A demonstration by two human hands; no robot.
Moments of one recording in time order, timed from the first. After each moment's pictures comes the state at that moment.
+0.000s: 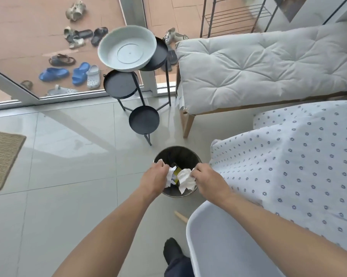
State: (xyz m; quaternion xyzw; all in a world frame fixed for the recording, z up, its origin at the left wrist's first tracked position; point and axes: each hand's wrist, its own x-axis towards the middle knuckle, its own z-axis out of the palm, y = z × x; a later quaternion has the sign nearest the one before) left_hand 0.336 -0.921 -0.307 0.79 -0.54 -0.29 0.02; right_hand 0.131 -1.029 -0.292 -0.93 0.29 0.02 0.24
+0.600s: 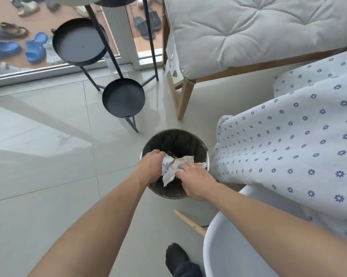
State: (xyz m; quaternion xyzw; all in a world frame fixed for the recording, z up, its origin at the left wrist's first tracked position) left_hand 0.373 -0.967 -0.515 0.75 -0.55 -0.36 -0.01; right_hand 0.175 -1.018 -0.490 -0.93 0.23 0.21 0.19
